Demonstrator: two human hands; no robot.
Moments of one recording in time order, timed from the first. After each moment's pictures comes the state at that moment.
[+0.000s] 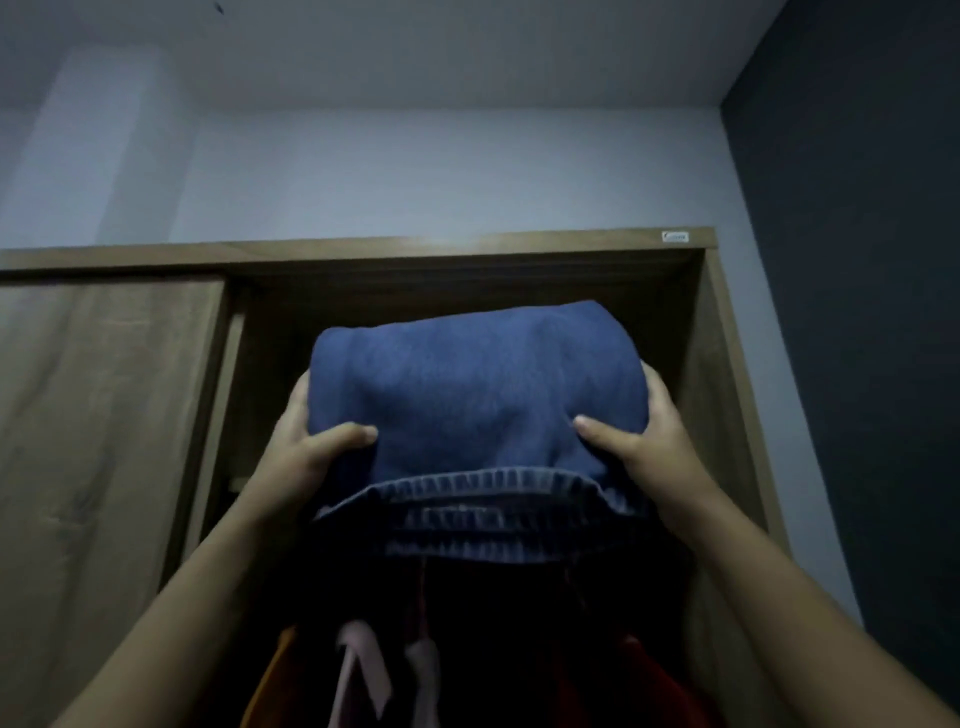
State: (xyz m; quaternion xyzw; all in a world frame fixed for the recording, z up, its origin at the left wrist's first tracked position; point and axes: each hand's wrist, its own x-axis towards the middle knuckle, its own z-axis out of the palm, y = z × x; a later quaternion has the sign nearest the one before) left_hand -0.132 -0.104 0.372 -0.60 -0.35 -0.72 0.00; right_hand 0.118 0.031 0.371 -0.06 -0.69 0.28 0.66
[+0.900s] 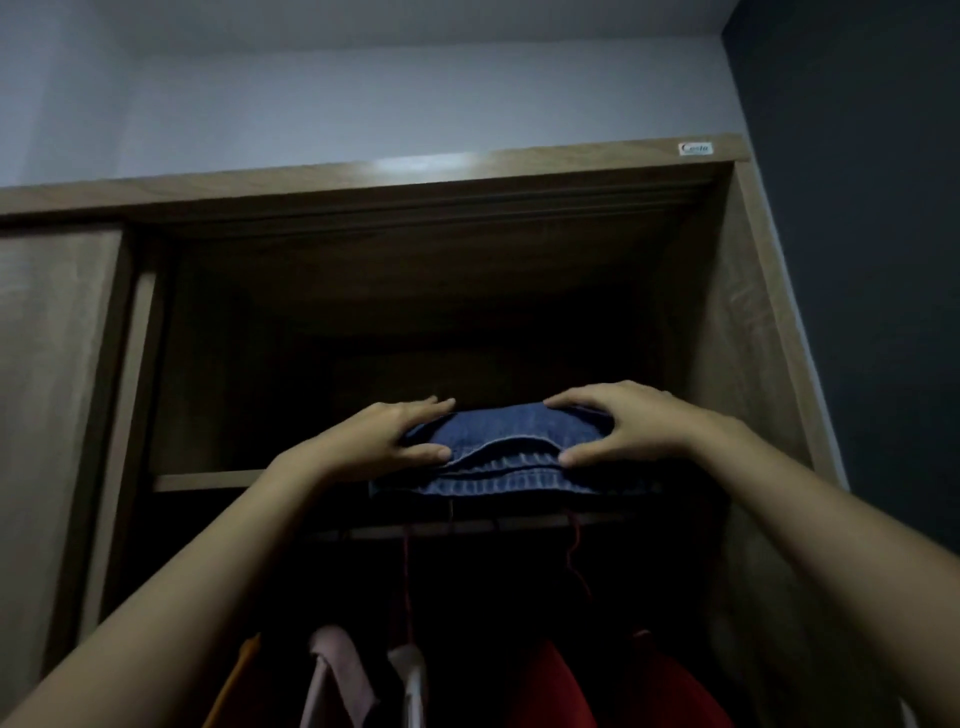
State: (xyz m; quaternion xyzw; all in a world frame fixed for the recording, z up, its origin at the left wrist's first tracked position) left_hand -0.160 0.048 0.424 -0.73 -0.62 -0.17 0.22; right_hand 0.116 0.145 0.422 -0.30 -0.91 -0.10 0.26
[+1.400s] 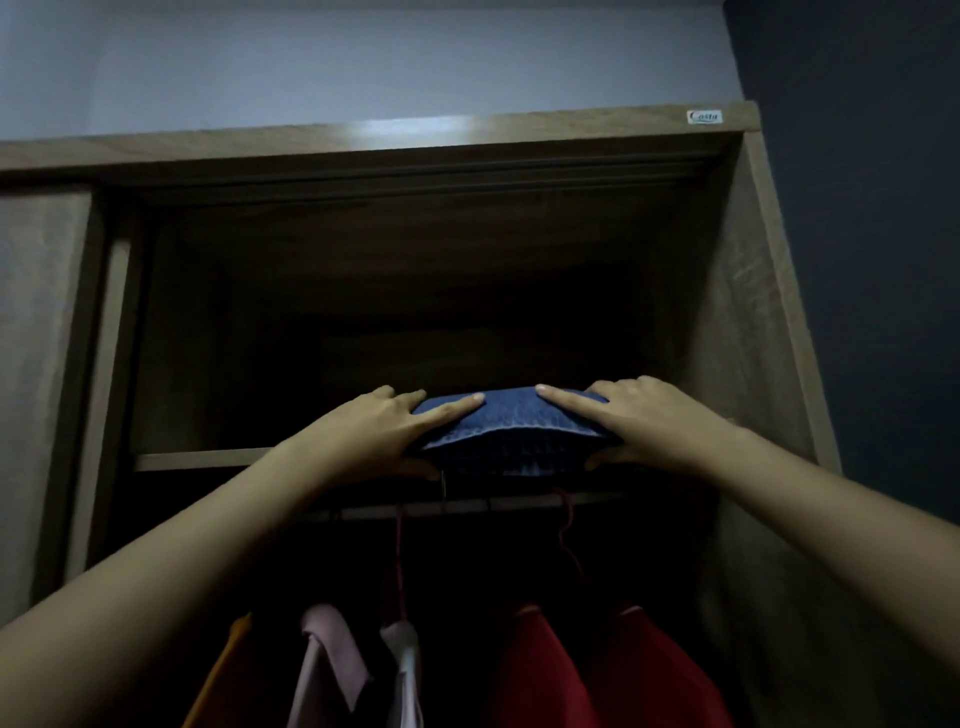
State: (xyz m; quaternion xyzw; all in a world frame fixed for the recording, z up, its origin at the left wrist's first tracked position) left_hand -0.159 0.055 0.406 -0.66 -0.60 0.02 0.45; right_hand 0.119 0.183 0.395 -0.21 -0.83 -0.45 0.25
